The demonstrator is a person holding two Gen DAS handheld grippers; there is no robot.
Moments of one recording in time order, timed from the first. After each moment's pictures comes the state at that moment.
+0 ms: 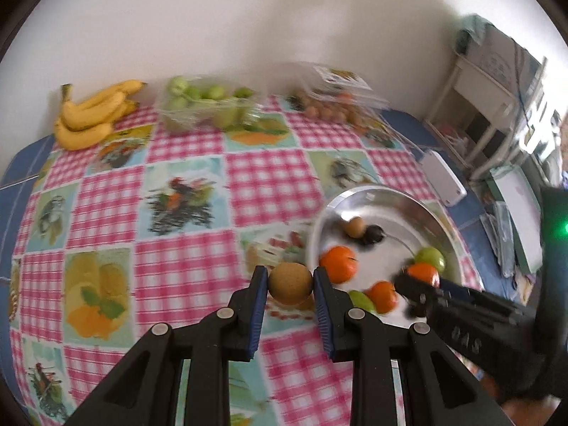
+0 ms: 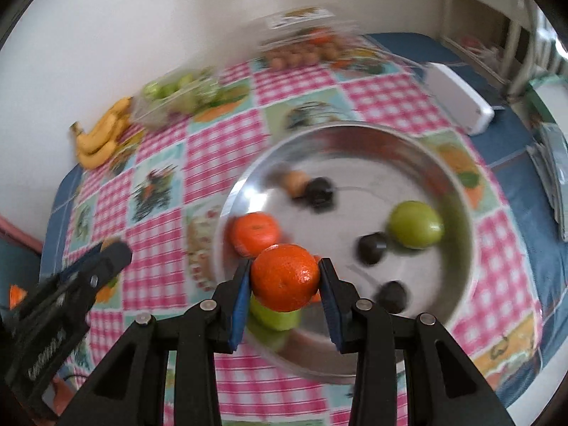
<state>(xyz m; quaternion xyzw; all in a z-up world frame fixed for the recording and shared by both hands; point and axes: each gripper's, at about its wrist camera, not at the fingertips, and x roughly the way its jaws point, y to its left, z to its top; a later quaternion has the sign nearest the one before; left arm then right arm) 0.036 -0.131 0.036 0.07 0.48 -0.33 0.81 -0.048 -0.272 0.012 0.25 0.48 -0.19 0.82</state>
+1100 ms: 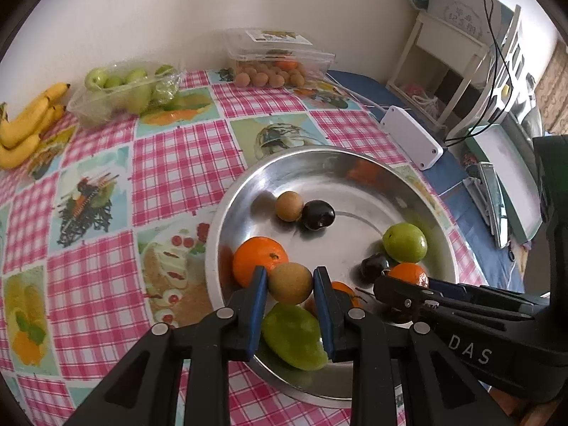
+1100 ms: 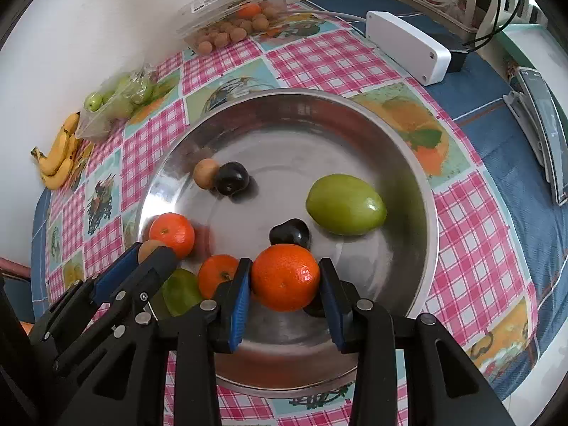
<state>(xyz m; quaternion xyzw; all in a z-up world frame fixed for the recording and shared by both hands) 0.021 -0.205 -0.014 0.10 0.49 -0.39 0.77 -0.066 -0.321 -0.020 0.29 0.52 -0.23 0.77</state>
